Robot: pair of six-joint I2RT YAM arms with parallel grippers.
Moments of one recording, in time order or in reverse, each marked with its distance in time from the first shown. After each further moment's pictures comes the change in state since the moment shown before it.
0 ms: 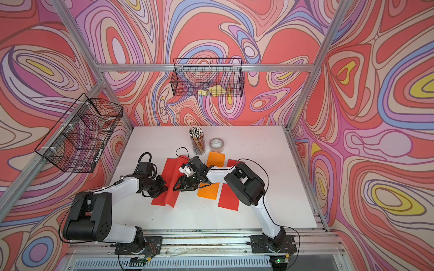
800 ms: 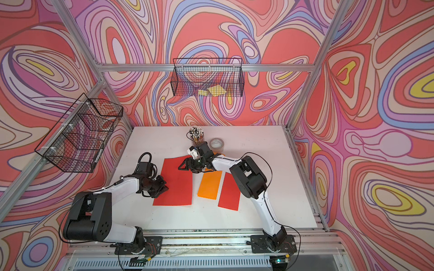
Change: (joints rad) left arm 0.000 0.000 -0.004 0.008 0.008 0.001; right arm -0.151 0.063 0.193 -0.012 0.034 0.018
